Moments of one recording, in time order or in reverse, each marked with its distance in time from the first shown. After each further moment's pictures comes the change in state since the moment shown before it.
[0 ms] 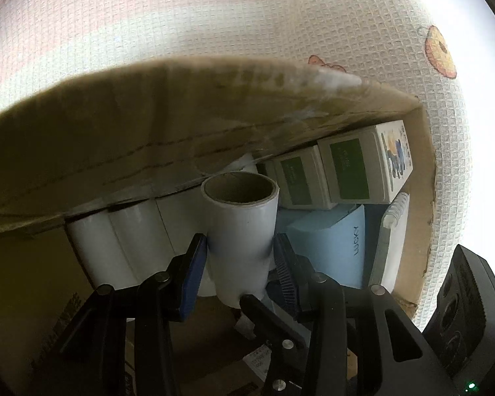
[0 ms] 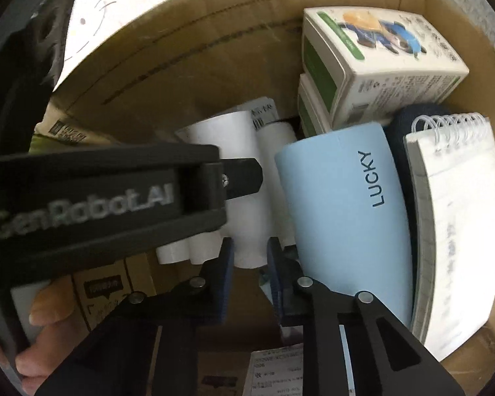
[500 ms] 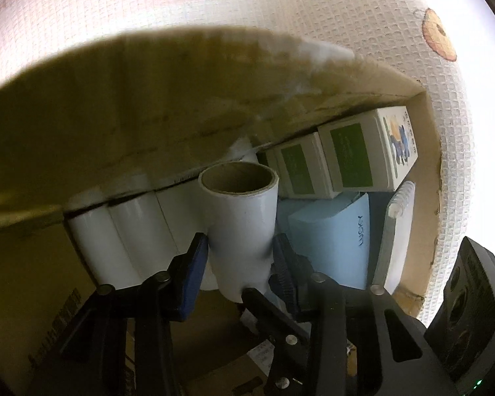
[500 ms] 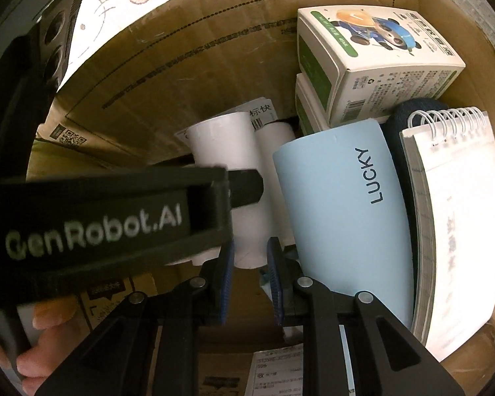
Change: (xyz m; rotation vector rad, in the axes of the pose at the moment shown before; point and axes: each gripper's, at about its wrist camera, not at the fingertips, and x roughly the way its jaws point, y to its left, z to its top) left arm 0.002 -0.003 -0.008 0.022 0.014 0.040; right arm -0.007 0.000 -0.008 0.021 -0.020 0.018
